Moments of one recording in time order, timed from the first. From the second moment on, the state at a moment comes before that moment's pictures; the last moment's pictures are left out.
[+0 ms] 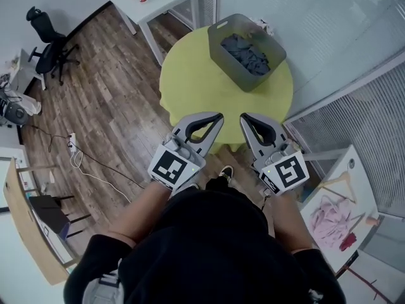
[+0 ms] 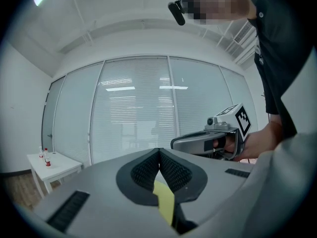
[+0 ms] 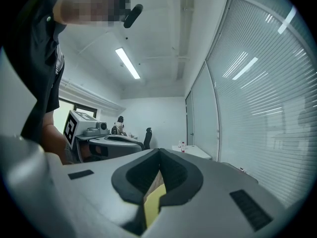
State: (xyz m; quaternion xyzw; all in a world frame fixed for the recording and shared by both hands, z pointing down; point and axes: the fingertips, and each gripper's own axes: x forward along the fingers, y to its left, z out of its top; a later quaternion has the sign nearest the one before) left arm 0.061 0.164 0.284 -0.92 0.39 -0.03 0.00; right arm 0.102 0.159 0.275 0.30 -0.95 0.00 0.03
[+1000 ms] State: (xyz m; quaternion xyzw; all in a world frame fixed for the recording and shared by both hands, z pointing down) left arm 0.080 0.064 0.298 -0.92 0.40 -0.03 0.00; right arm 0.116 0.059 0.293 0.29 -0.96 0.01 0.04
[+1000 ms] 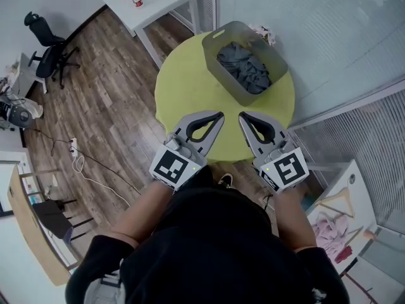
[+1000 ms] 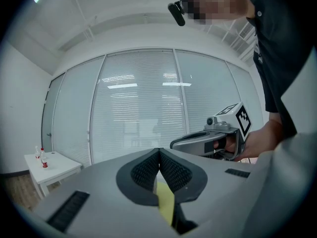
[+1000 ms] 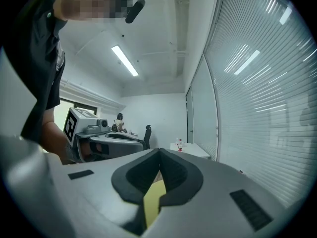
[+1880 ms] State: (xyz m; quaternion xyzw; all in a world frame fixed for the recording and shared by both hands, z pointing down) left arm 0.002 -0.090 0.328 -0.95 0.31 -0.04 -0.02; right arm 0.056 -0.076 0.337 0.39 -0.91 0.05 0.10
